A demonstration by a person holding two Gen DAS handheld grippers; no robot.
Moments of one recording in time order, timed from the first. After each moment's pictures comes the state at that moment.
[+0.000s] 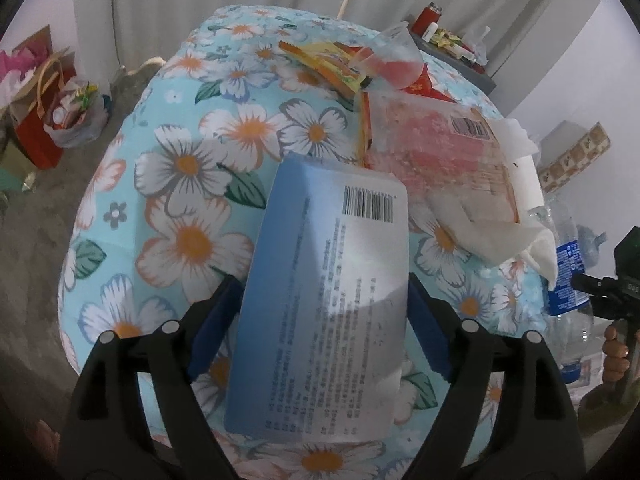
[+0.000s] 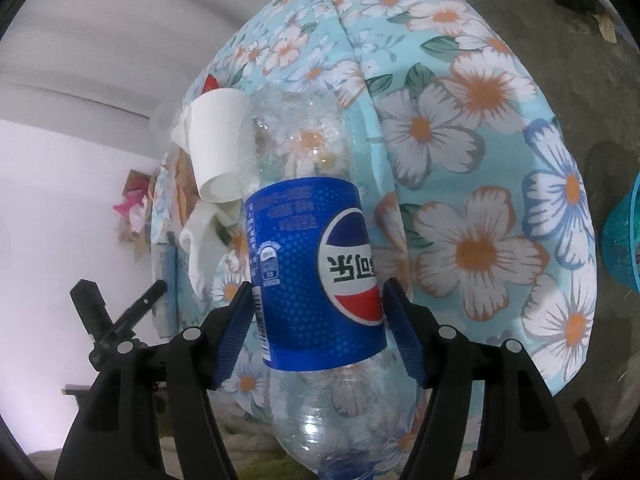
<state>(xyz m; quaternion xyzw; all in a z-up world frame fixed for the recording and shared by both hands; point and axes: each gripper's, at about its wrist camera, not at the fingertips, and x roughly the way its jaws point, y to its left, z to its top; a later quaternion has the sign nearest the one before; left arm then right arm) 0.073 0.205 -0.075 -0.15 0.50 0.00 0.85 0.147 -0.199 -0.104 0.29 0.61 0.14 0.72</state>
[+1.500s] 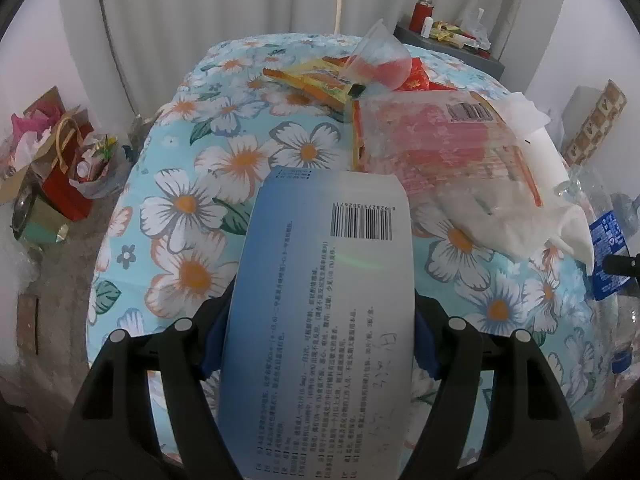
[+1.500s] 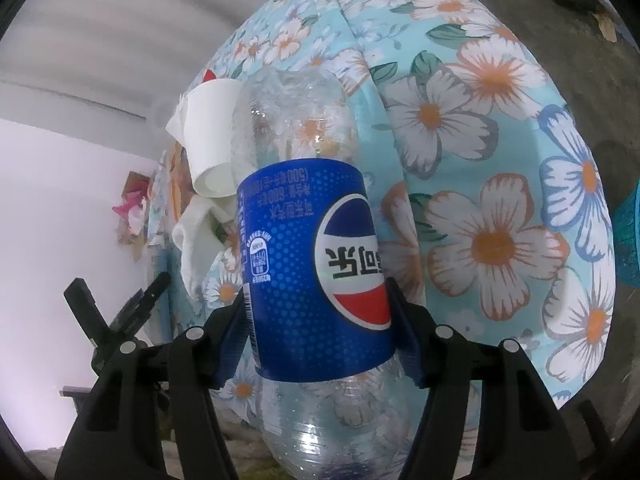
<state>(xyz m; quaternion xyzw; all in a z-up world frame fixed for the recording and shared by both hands) 0.079 0.182 -0.071 -0.05 0.48 0.04 0.88 0.141 -0.197 -0.116 0.29 0.61 0.15 0.73</state>
